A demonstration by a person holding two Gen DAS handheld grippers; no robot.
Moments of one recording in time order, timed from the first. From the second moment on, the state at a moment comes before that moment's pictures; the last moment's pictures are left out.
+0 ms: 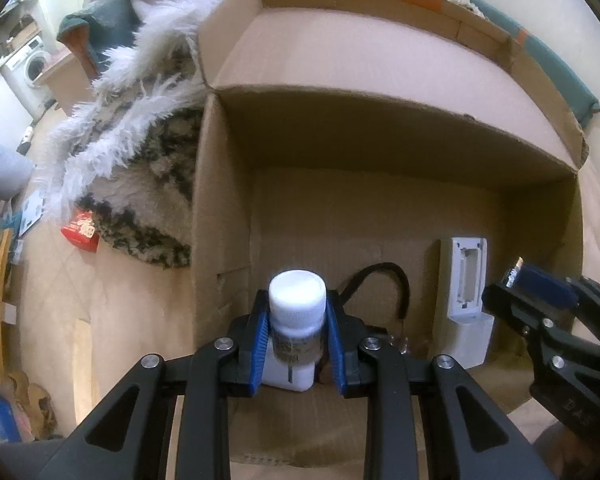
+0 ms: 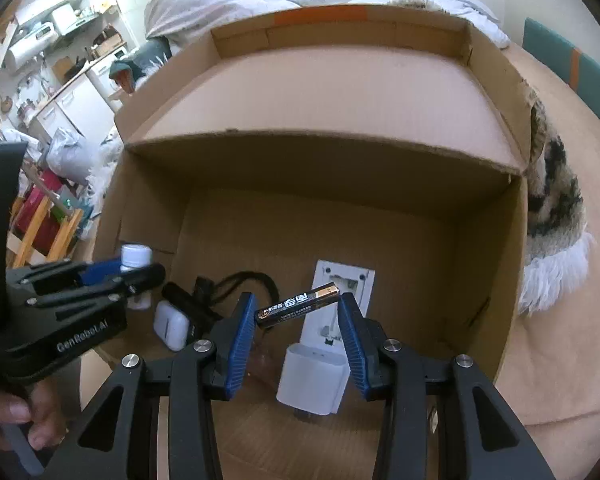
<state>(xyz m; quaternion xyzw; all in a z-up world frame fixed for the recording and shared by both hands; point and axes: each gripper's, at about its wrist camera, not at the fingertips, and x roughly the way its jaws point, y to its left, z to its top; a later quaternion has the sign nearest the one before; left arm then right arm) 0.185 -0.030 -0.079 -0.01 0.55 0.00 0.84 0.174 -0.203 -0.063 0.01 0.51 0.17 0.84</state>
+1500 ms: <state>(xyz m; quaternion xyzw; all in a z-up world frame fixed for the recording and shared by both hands) 0.171 -0.058 -0.069 0.03 0.52 0.01 0.85 0.179 -0.233 -0.045 0.10 0.49 0.16 0.85</state>
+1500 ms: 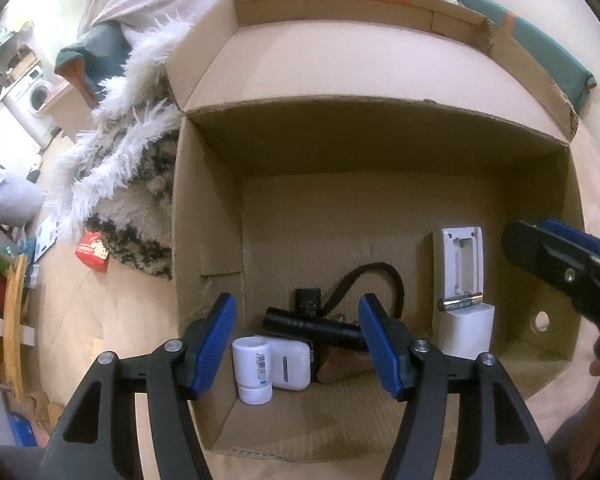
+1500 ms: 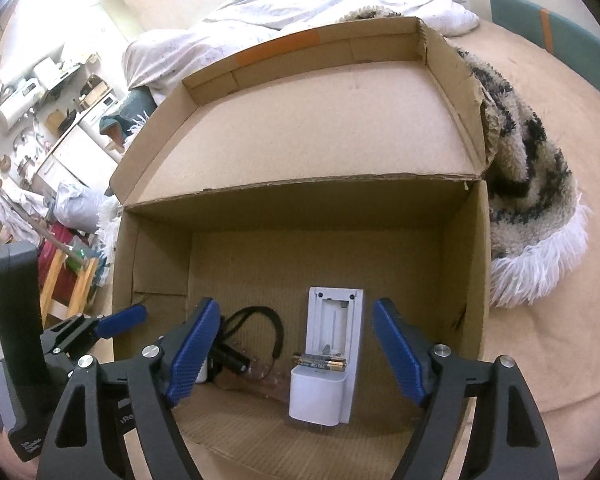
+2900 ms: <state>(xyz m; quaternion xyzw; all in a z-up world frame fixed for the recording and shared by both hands) 0.074 0.027 -0.074 -0.10 0.57 0.06 0.81 0.079 -0.262 -0.051 0.15 0.53 0.17 0.82</state>
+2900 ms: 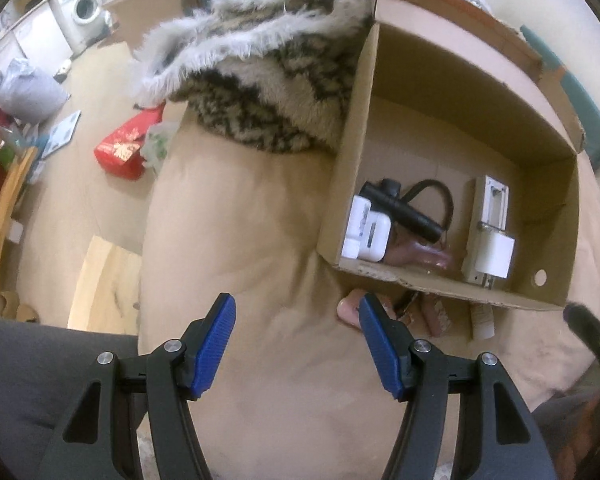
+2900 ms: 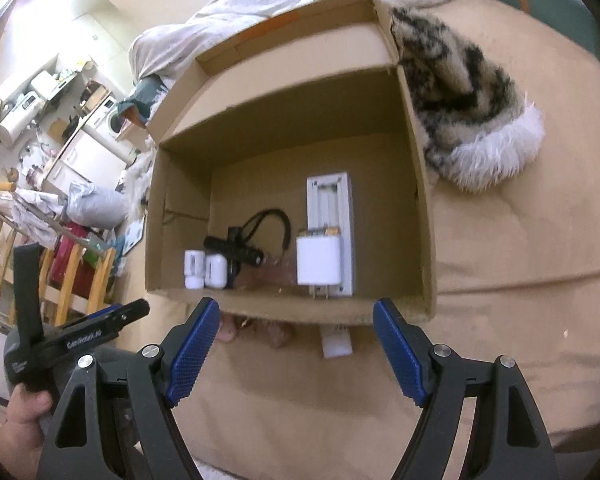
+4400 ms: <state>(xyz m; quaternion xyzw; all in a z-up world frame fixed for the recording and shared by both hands) 0.122 -0.039 -0.162 0.02 0.68 -0.02 0.73 0.129 -0.210 -0.161 0.01 0.67 0.09 0.74</state>
